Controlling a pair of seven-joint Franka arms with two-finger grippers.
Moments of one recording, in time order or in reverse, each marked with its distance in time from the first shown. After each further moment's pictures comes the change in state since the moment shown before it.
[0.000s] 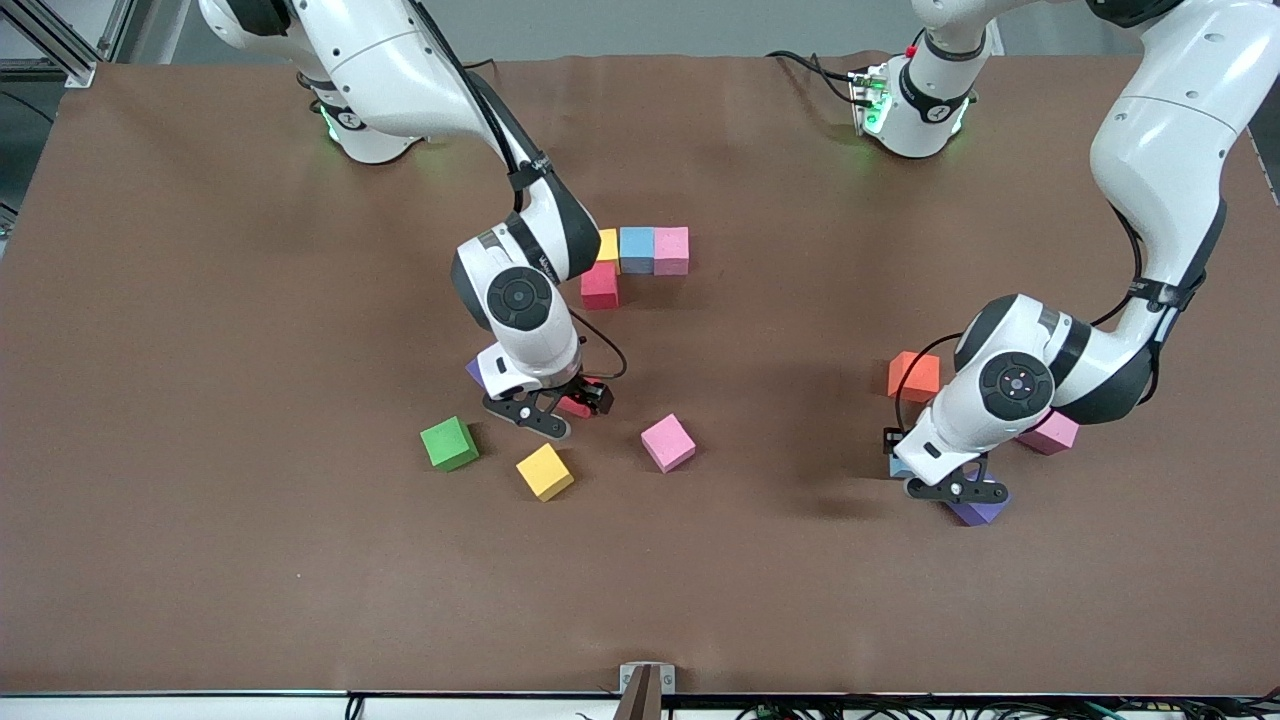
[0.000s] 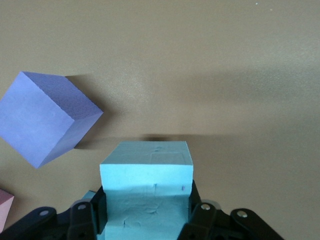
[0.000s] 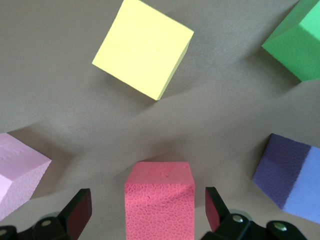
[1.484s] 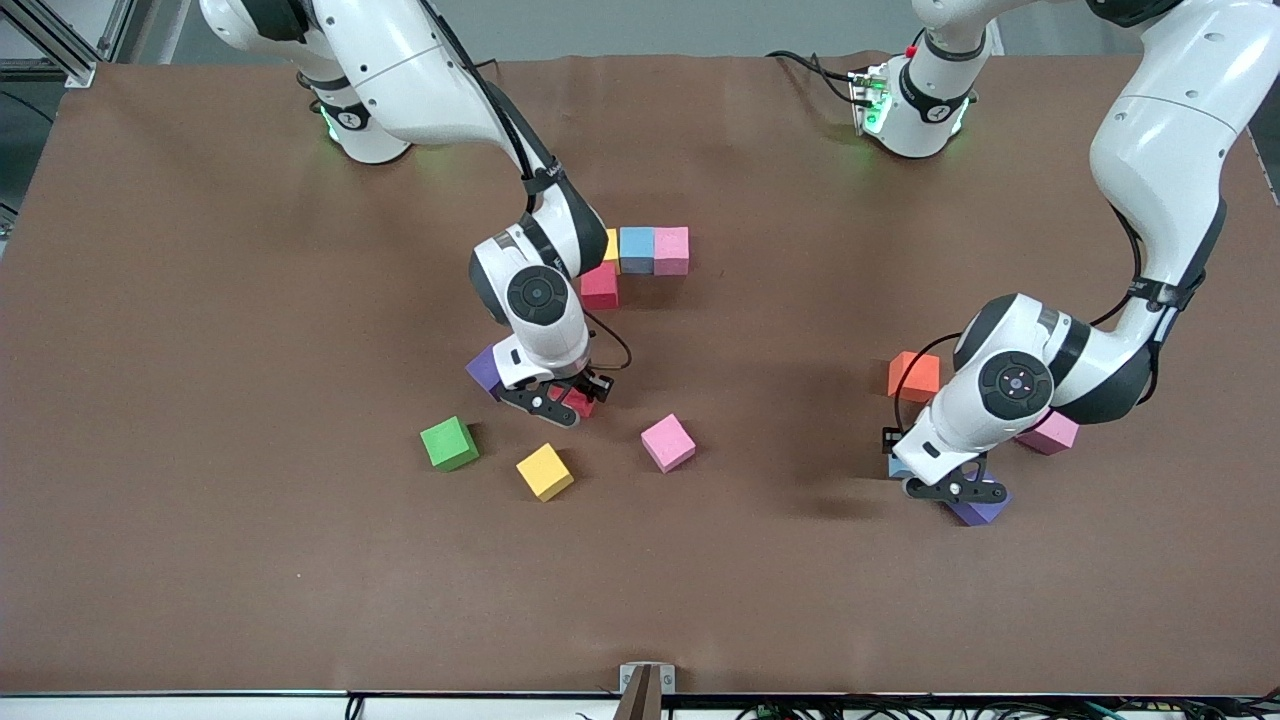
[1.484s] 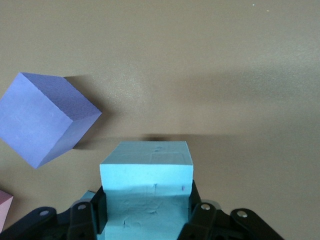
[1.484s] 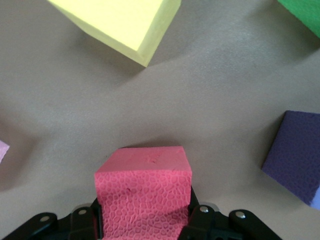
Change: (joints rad) left arm 0.000 0.000 -0.003 0.000 0.000 0.000 0.000; right arm 0.034 0.020 0.002 -0.077 0.002 0.075 0.002
